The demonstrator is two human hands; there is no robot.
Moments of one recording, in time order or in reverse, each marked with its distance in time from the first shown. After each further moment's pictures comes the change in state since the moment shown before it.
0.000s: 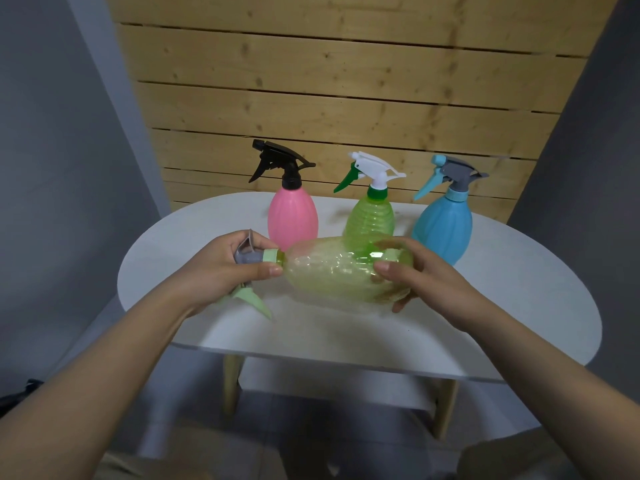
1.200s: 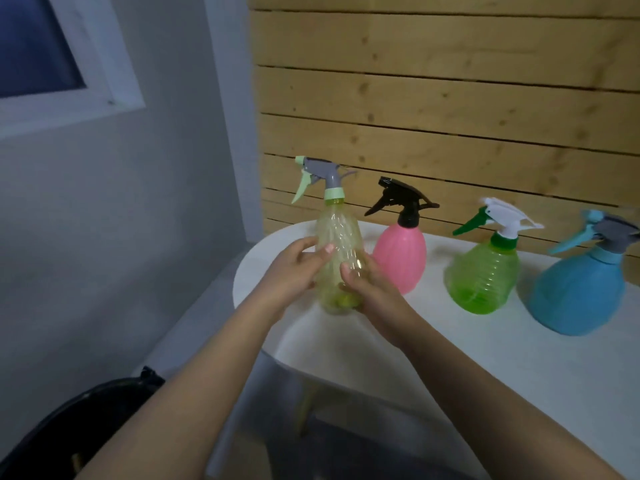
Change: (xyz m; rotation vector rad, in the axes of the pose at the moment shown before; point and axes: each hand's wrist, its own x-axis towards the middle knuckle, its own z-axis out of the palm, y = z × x) left_hand 0.011 -0.029 -0.065 -0.152 0.342 -0.141; right_hand 0.106 -0.019 0.180 0.376 -0.220 -0.049
